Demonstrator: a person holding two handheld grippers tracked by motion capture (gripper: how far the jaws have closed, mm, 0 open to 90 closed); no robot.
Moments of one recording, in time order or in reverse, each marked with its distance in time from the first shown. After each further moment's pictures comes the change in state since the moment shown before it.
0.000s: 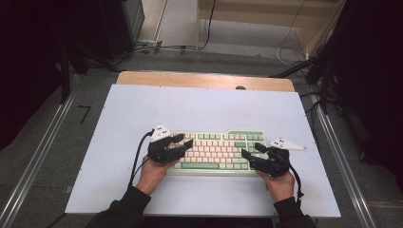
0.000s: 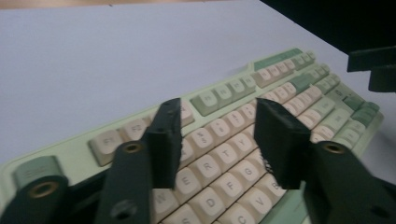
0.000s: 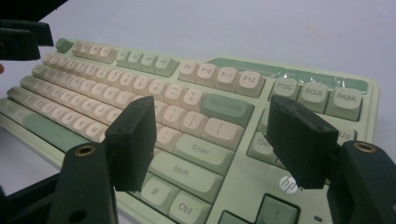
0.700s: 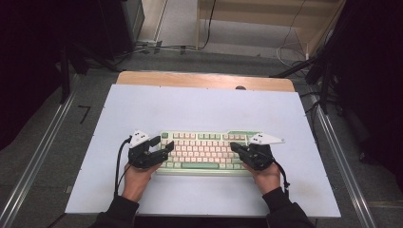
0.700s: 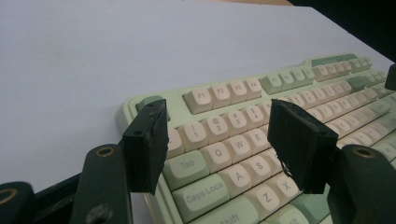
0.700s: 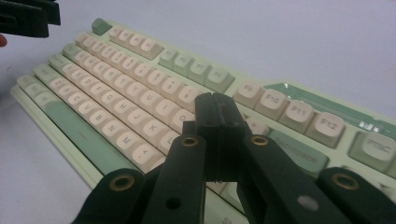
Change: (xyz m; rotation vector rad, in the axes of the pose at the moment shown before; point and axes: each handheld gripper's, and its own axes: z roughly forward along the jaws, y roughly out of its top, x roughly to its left) left arm 0.022 -0.022 -0.037 -0.020 0.149 -0.088; right arm 0.028 0.016 0.034 0.034 0.097 -0.174
